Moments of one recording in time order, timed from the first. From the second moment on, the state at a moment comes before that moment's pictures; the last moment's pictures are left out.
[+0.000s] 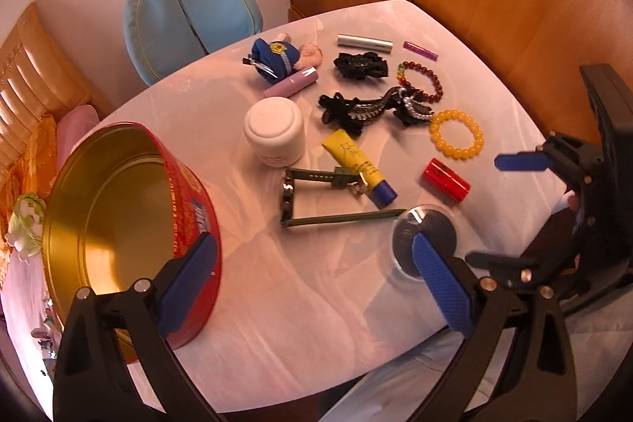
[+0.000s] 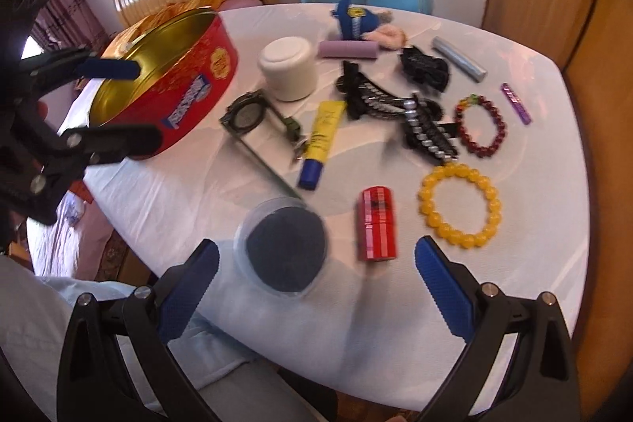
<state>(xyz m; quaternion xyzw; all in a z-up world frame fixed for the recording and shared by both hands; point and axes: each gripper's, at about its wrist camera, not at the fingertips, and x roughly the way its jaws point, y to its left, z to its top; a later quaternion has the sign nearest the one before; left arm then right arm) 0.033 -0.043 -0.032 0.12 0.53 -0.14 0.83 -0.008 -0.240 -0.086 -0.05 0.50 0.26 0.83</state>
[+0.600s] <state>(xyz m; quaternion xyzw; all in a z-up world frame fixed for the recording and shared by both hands) 0.011 -0.001 -0.037 0.07 0.53 -0.11 0.84 -0.012 -0.180 -0.132 -0.13 0.48 0.28 0.82</state>
